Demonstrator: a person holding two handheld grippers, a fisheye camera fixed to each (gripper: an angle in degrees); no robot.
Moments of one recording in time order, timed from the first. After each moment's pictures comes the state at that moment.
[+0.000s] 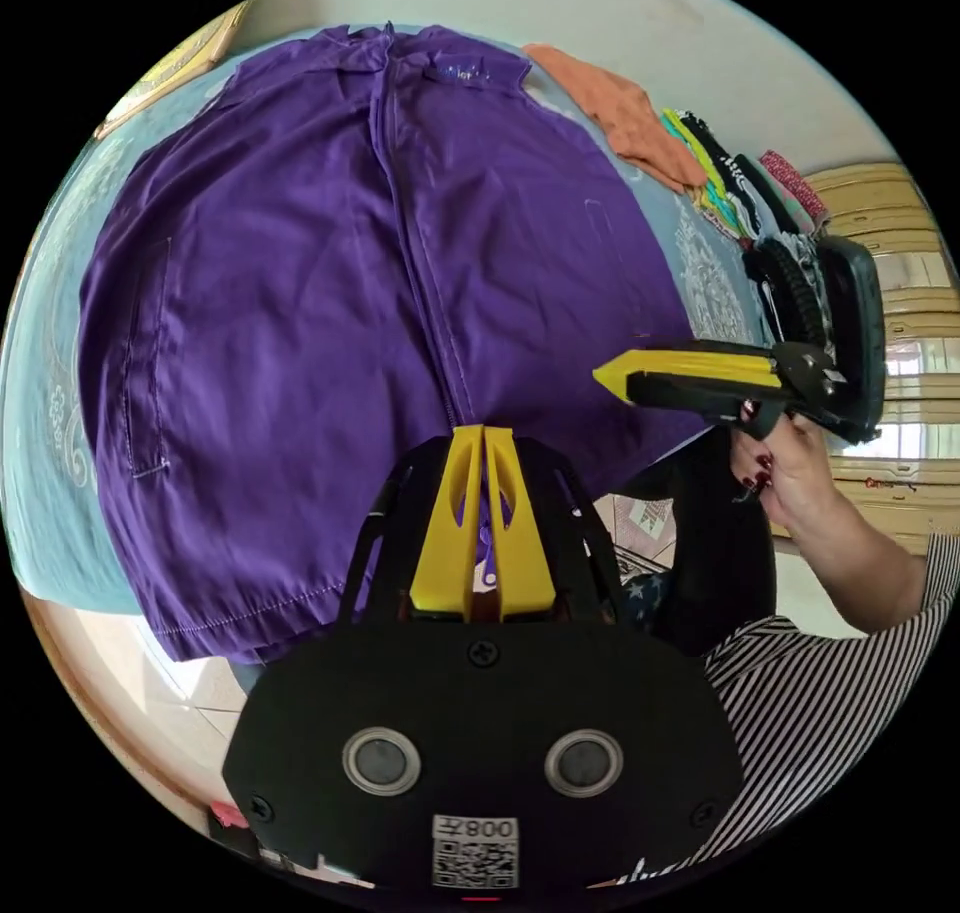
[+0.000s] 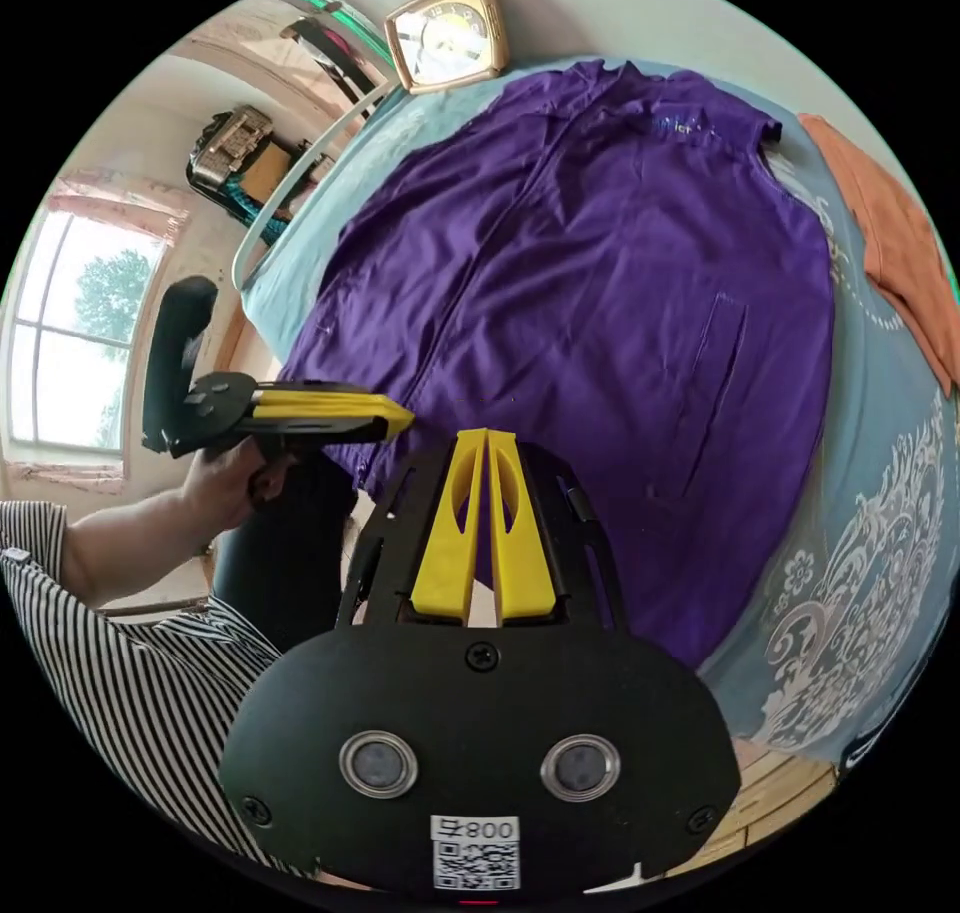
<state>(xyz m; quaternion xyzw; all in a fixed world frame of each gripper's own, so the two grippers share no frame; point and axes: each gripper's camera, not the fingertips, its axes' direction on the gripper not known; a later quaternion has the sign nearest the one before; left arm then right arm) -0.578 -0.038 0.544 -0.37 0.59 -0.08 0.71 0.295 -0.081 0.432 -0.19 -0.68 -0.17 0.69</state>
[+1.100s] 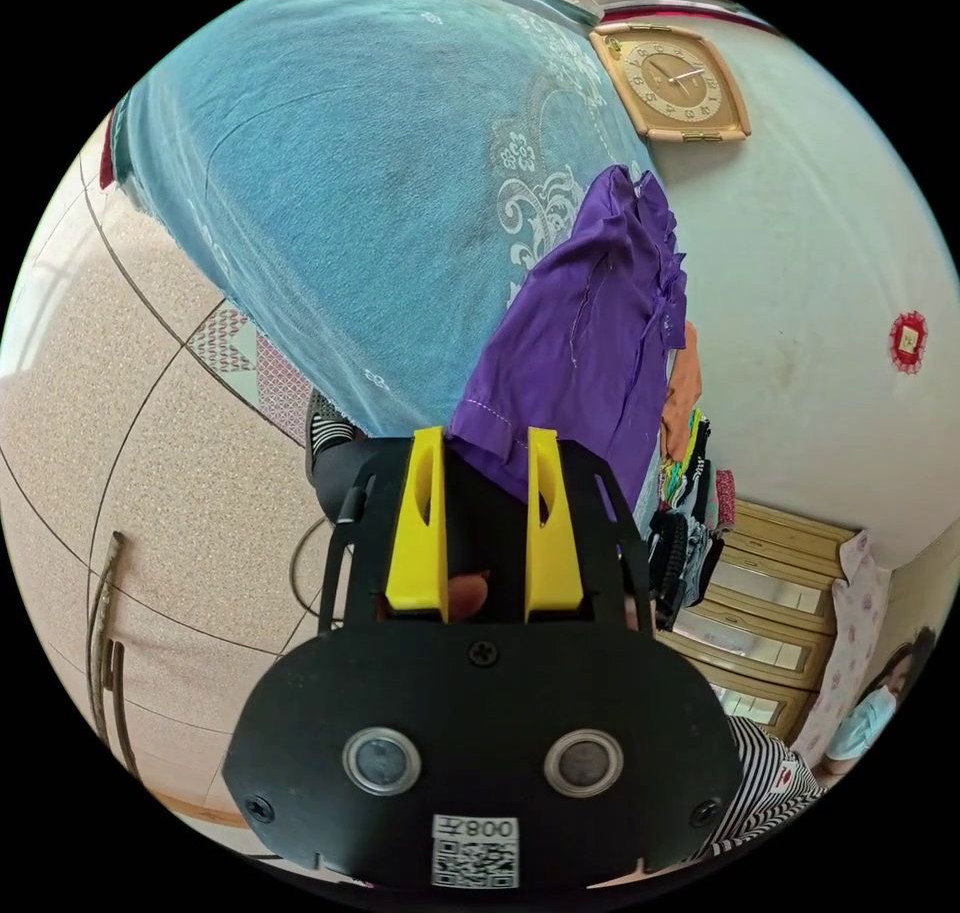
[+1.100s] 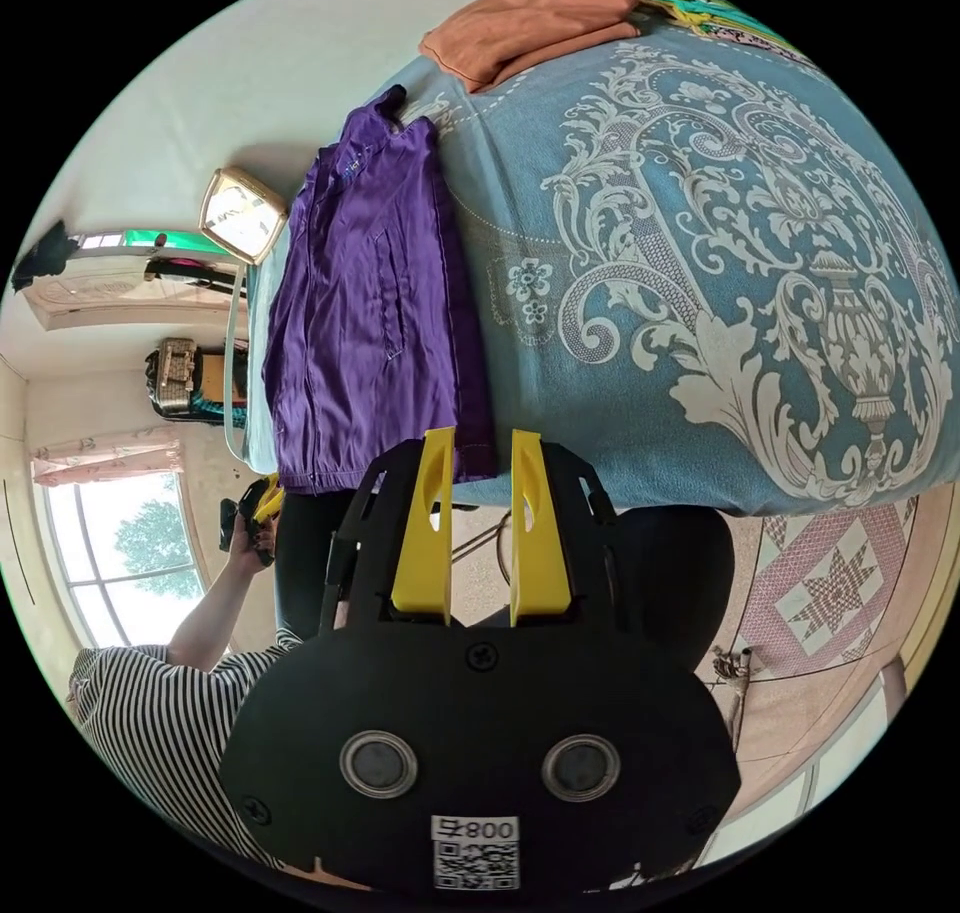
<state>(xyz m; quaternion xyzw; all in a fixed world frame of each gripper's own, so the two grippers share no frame) -0.893 0.183 0.530 -0.44 0.53 -0.50 0.53 0.526 -0.015 0.550 -0.32 -0.69 0.12 0.64</state>
